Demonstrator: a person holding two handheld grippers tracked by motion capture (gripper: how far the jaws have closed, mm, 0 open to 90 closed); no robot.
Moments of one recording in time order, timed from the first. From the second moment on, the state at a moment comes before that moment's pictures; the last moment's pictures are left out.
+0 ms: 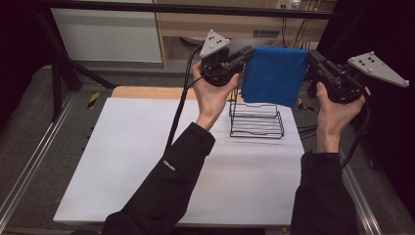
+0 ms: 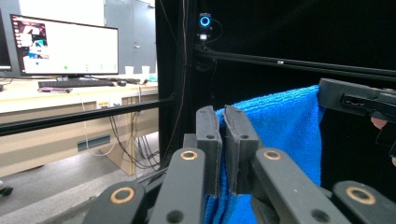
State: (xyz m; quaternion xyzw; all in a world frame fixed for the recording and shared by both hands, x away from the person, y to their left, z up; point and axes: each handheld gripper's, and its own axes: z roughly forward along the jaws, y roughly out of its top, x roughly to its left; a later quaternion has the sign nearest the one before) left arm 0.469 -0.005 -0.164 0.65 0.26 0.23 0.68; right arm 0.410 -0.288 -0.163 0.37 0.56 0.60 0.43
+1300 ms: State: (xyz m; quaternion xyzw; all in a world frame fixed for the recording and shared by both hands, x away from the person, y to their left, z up) left arm 0.528 -0.023 -0.151 0.64 0.27 0.27 0.66; right arm 0.483 -0.298 -0.149 0.38 0.56 0.59 0.43
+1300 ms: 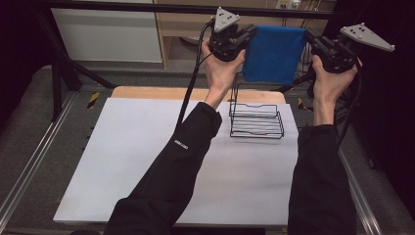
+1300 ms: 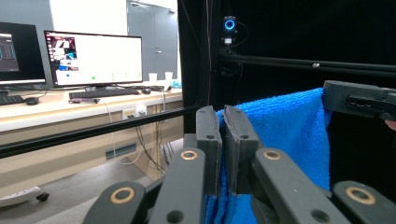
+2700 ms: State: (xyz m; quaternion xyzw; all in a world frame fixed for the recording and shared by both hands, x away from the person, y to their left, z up) left arm 0.513 -0.020 -0.210 0.71 0.23 0.24 0.62; right arm 0.465 -0.310 -0.207 0.39 0.62 0.56 0.39
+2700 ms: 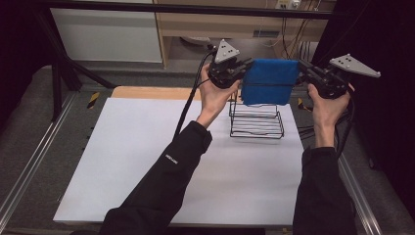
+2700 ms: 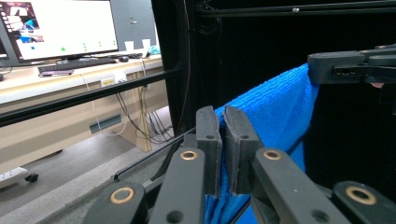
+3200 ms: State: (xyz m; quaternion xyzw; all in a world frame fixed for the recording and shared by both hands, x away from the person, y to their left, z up) left arm 0.498 -0.015 -0.220 0.74 0.23 0.22 0.60; right arm 0.446 -0.310 -0.216 0.40 0.64 0.55 0.36
